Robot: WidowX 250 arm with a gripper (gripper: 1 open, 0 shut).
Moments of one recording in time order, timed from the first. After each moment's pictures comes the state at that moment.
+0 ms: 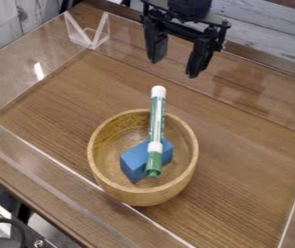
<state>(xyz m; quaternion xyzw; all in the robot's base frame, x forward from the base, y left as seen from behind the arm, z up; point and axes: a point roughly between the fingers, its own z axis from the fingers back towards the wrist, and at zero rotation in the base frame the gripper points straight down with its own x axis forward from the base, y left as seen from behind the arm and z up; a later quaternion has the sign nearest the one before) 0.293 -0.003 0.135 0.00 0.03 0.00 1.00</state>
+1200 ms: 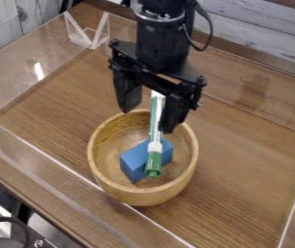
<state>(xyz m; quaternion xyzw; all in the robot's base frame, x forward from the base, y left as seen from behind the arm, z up) 0.214 -0.029 0.127 0.00 0.02 -0.04 1.00</state>
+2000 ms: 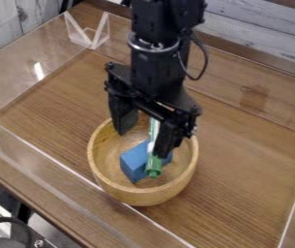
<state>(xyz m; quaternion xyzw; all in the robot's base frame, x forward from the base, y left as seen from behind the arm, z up) 0.196 -0.035 0.113 0.00 0.02 -0.06 1.00</state>
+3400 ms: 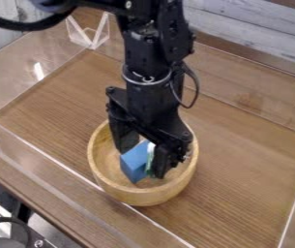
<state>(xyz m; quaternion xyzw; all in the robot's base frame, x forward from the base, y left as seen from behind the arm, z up) 0.194 -0.029 0.089 -0.02 0.00 -0.07 1.00</state>
